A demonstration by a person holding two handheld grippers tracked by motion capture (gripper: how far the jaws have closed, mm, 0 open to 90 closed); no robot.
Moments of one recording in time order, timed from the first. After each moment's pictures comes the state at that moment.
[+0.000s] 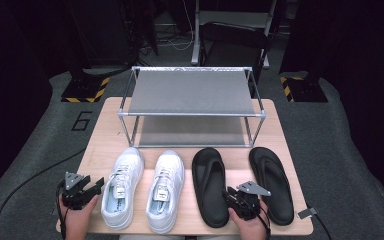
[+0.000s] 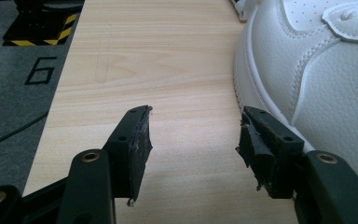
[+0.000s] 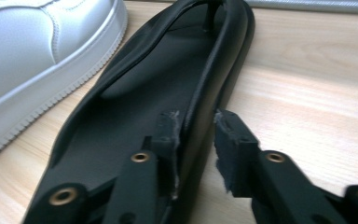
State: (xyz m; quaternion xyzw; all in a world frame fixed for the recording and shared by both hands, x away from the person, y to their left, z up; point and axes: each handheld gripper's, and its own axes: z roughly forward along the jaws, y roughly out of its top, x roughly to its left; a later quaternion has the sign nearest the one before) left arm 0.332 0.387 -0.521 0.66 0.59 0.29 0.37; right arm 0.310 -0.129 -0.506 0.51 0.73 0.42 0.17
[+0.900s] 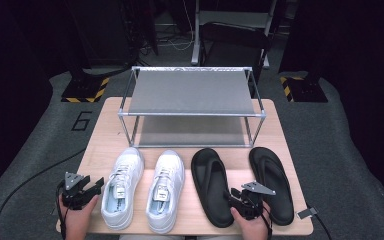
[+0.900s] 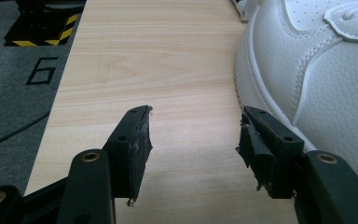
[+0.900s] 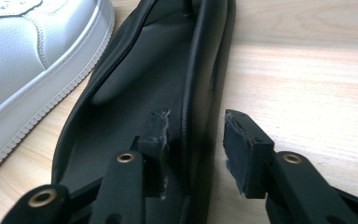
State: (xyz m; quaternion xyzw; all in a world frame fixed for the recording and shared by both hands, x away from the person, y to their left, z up) left arm 0.332 0.387 -0.522 0.65 0.59 0.29 0.37; right arm 0.314 -0.140 -0.515 0.55 0.70 0.43 0.13
